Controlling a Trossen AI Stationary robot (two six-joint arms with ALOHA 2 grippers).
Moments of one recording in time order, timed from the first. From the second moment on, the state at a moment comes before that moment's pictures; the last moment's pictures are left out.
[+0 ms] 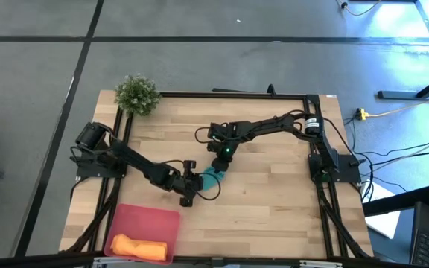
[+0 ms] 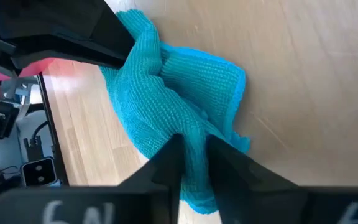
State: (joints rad) left arm -0.36 1.79 0.82 -0.13 -0.36 -0.18; right arm -0.19 2.13 1.38 -0.41 -0.70 0.38
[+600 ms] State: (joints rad) left arm -0.36 1.79 0.82 -0.13 -0.36 -0.22; right arm -0.22 2.04 1.38 -0.45 -0.73 0.30
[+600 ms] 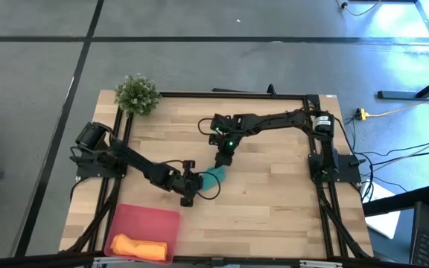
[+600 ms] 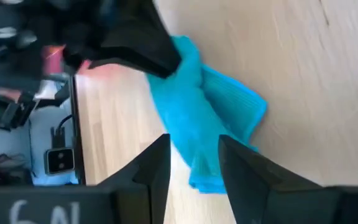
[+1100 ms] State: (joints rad) left arm -0.36 1.79 0.82 -0.13 -0.36 -0.26; right arm 0.00 1.96 1.33 -0.44 -0.39 -0.04
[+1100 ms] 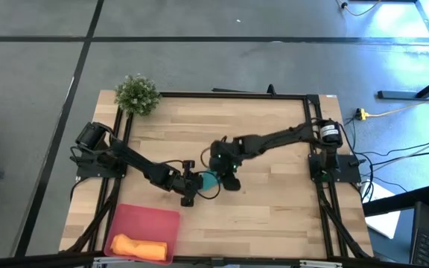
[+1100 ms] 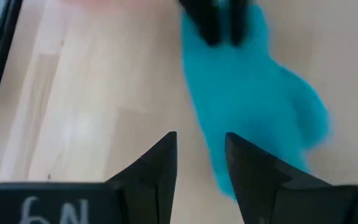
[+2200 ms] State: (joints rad) left arm -0.36 1.79 0.82 -0.12 -0.36 -0.26; right arm 0.04 1.96 0.99 0.21 -0.17 -0.08
